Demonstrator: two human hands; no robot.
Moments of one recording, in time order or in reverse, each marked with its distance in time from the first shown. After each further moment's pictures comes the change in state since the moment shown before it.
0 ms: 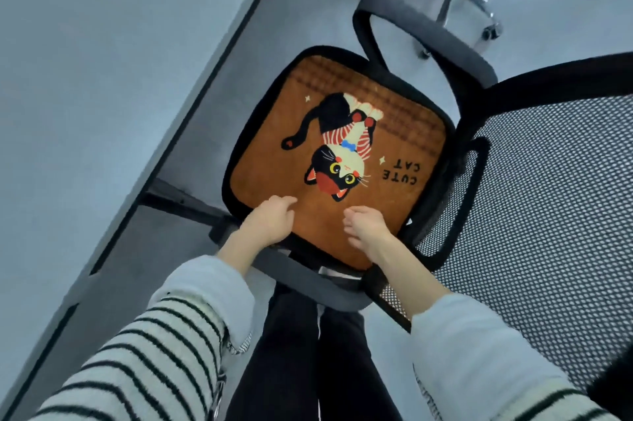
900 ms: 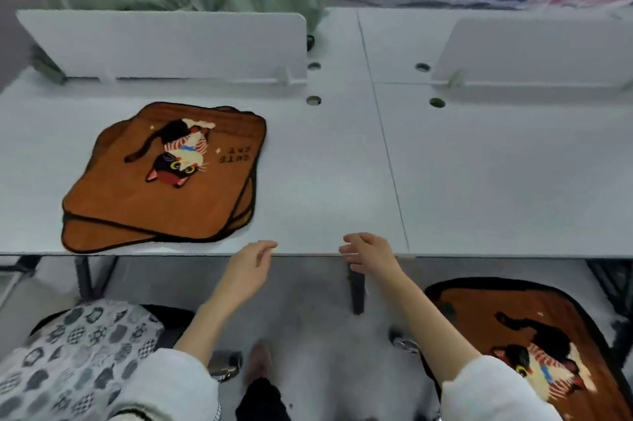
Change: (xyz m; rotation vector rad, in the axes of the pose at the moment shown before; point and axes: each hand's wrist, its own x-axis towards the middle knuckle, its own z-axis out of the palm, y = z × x) left_hand -0.445 -0.237 0.089 -0.904 1.133 -0.488; right_hand -0.310 0.091 0.292 -0.896 -0.639 -0.729
